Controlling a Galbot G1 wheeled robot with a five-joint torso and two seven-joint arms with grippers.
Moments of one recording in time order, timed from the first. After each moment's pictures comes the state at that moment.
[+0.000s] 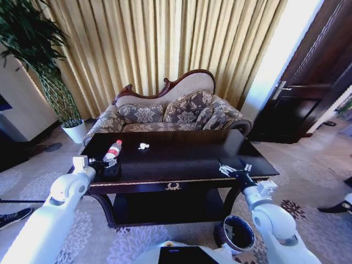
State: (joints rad) left arm 1.23 -0.90 -0.66 -2.02 -0.77 0.71 -0.18; right arm -1.59 1.23 0.76 2.27 0.41 -0.30 0.01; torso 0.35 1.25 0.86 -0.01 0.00
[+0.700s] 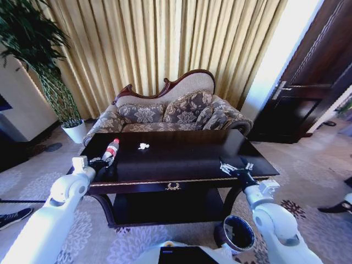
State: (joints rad) left arm 1.23 -0.89 -0.62 -2.00 -0.65 0.47 -0.14; right arm -1.58 1.18 0.74 2.31 0.53 -0.31 0.03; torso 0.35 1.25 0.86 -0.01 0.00
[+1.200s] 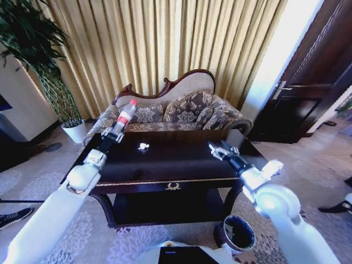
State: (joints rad) left arm 0.92 -0.77 -0.26 -1.90 -0.10 -0.10 -0.07; right arm -1.28 0.94 0.63 2.31 1.16 -0.35 0.03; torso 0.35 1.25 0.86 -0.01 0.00
